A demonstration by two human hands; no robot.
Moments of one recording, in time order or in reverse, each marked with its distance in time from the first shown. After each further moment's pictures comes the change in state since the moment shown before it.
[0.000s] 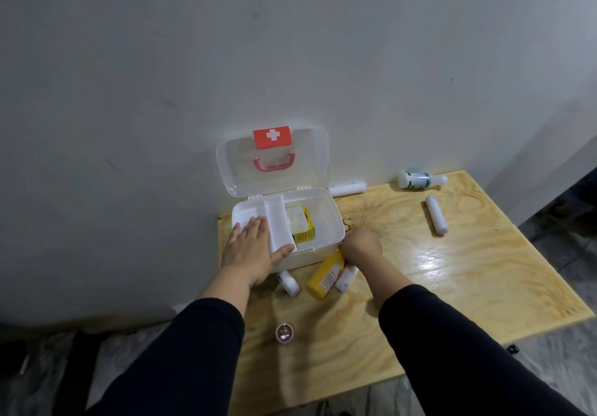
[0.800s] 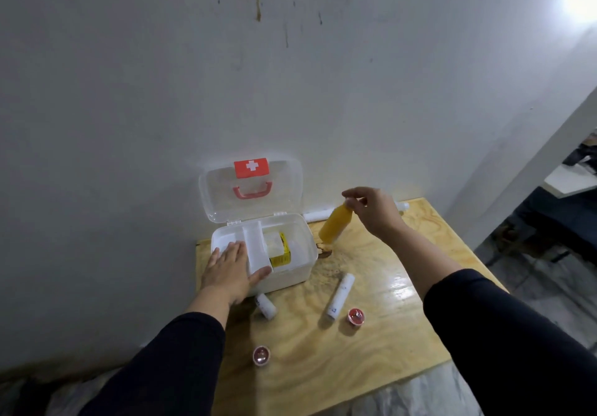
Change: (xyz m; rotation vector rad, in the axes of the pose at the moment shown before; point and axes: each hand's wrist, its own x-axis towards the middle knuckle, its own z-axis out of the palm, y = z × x) left_hand -0.002 0.002 -0.002 -0.042 -0.010 0.002; right_hand -0.039 -0.017 -0.145 0.144 0.259 -0.547
